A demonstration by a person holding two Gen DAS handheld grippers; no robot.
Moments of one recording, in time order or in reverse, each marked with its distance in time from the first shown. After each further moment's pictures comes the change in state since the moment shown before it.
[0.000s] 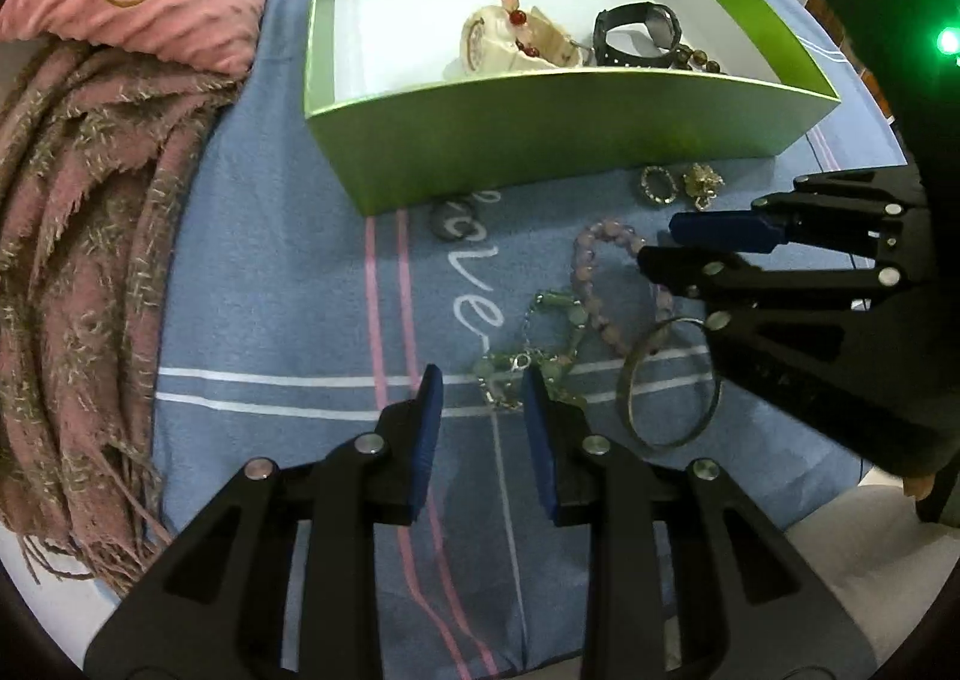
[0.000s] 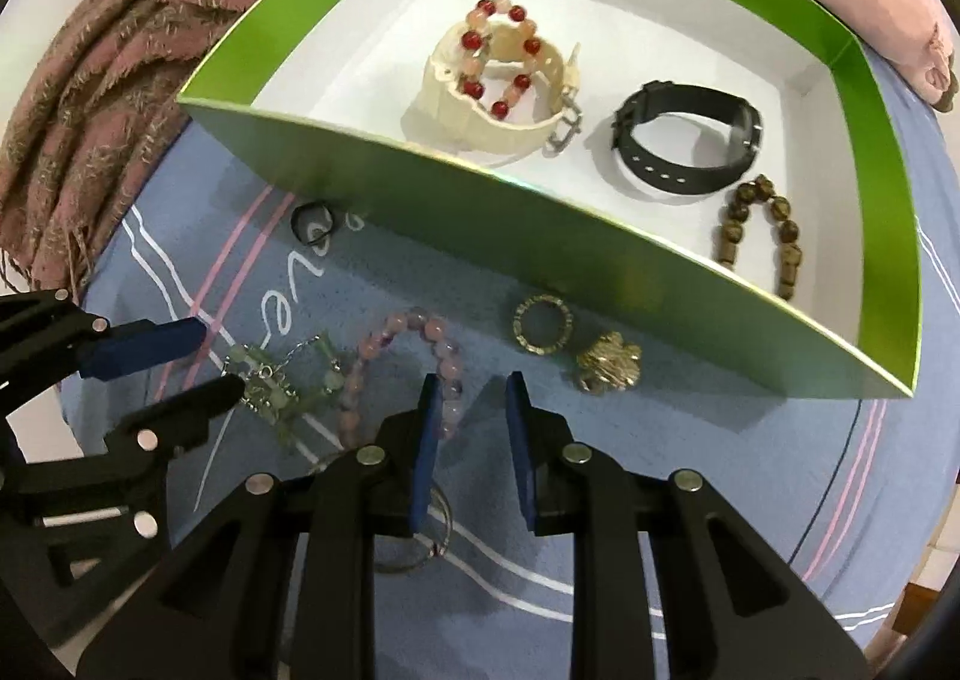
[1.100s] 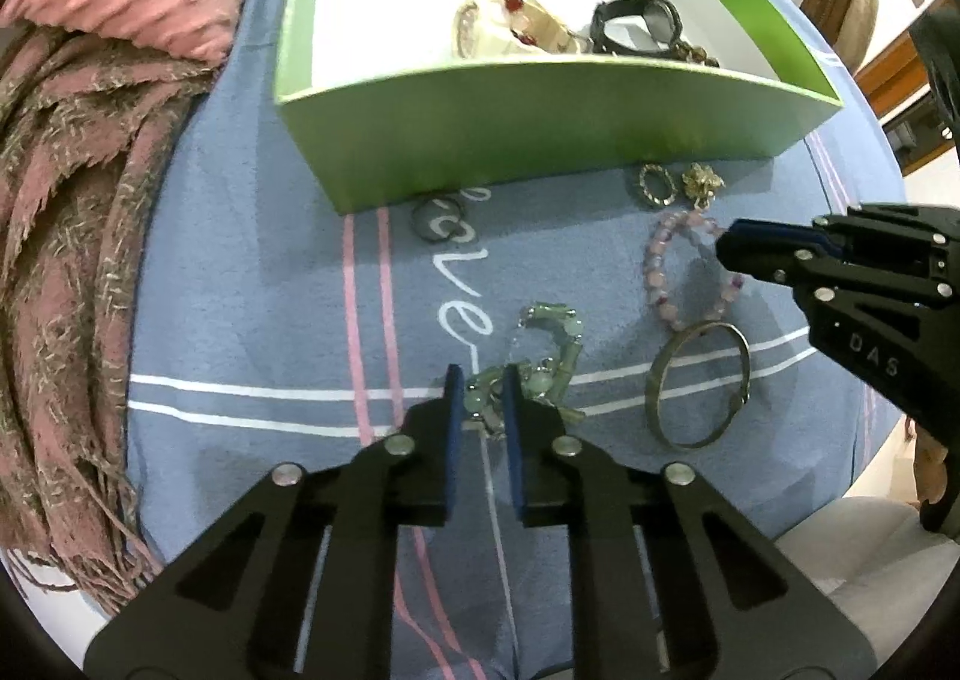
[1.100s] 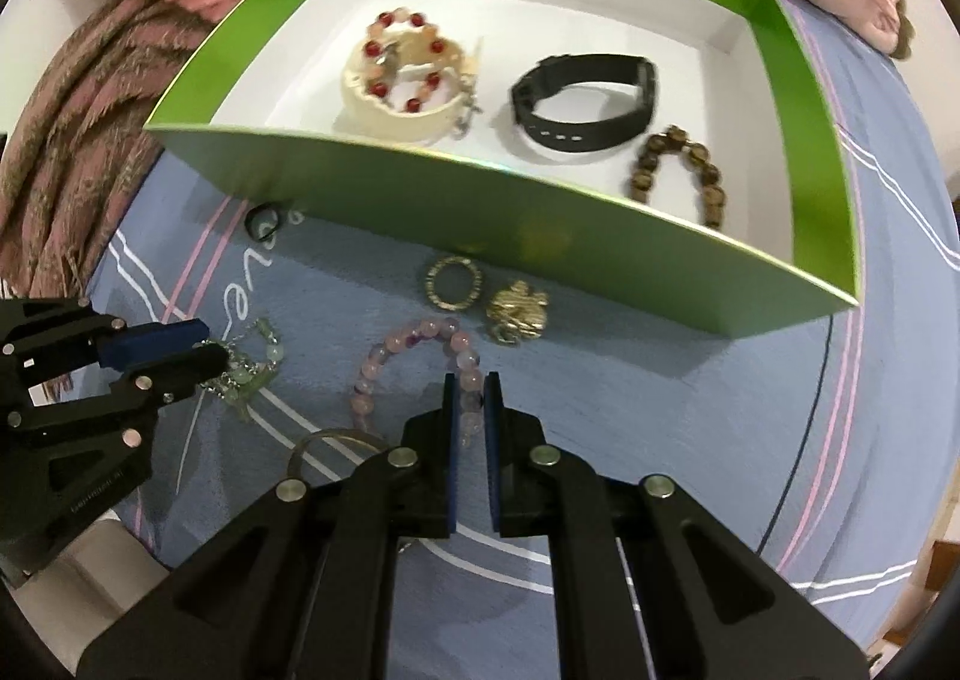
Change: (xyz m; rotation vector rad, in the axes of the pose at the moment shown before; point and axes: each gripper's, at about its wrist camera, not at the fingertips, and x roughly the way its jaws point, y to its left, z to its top) left arm 0.021 0.004 0.014 -0.016 0.004 -0.053; right arm -0.013 -0.039 -0.026 0.114 -0.053 -0.002
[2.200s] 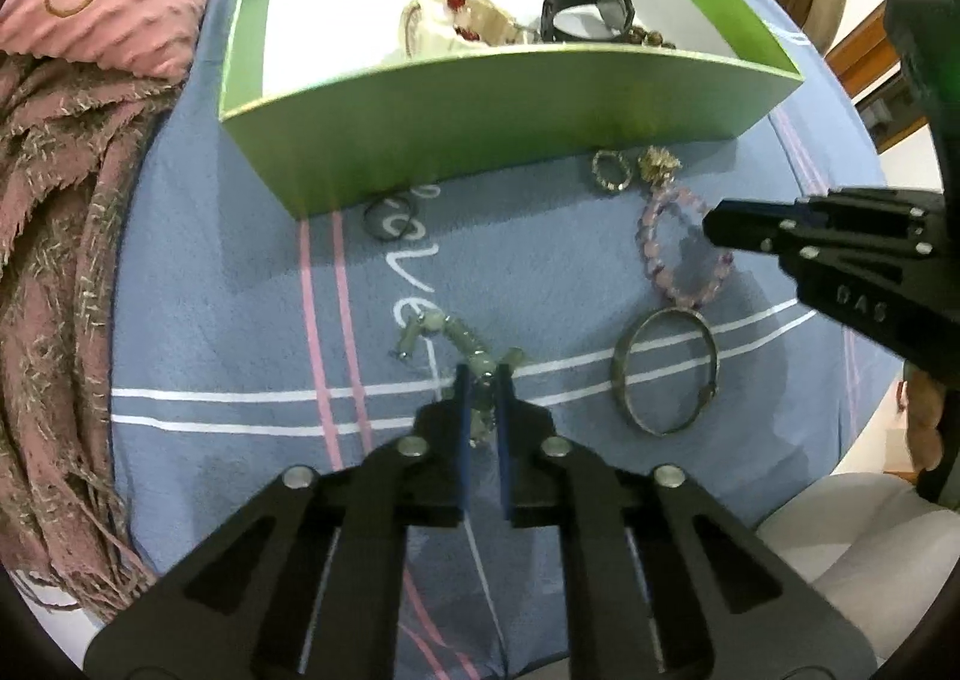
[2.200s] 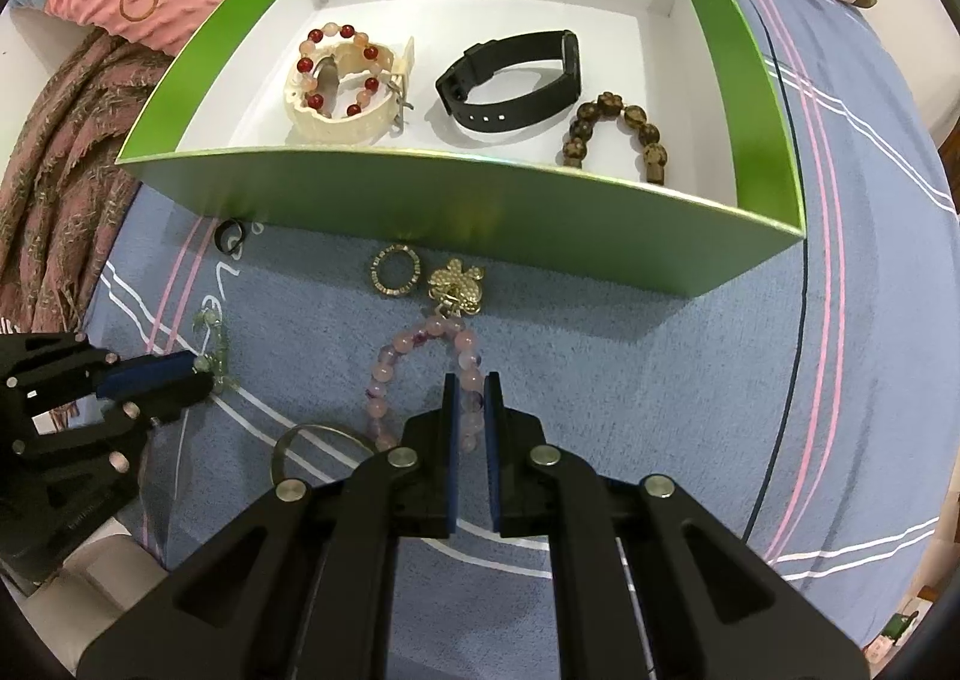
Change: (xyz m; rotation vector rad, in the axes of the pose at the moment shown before) left arm -0.005 -0.015 -0.002 0.065 0.009 -0.043; right arm -0.010 -0.019 -0.017 0.095 0.001 0.007
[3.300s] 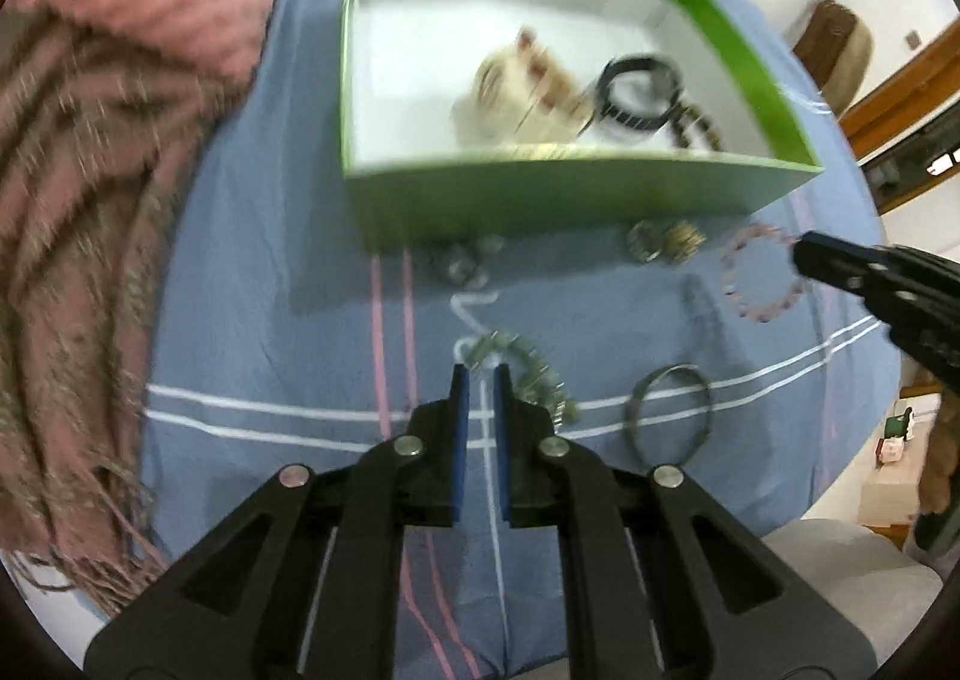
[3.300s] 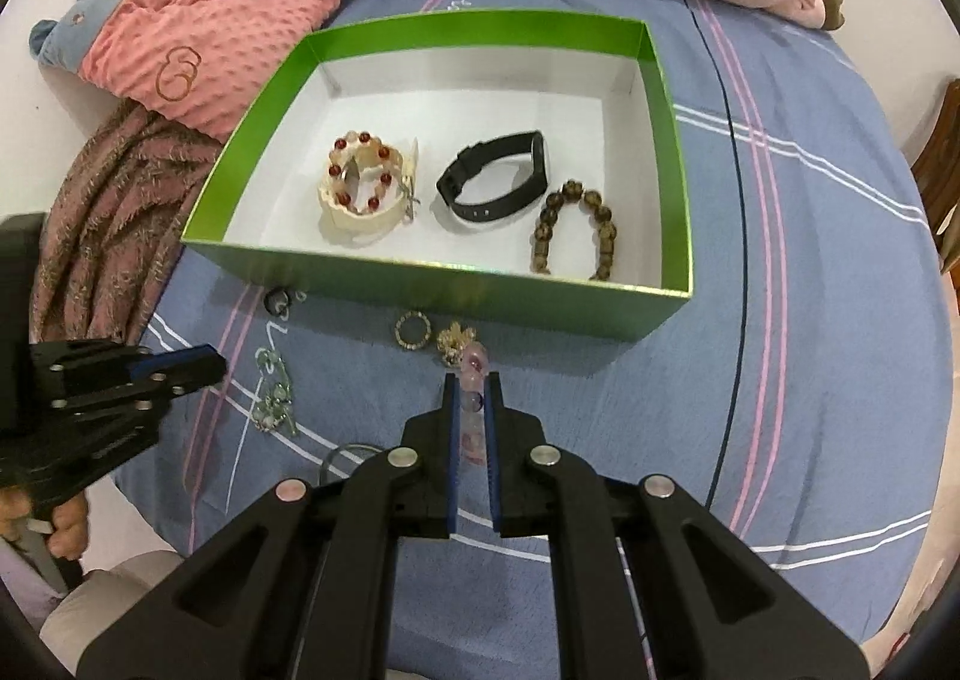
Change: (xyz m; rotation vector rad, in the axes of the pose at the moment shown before) left arm -0.026 0.029 0.008 -0.125 -0.027 -0.013; right arm -0.056 -0.010 0.000 0.036 -0.115 0.027
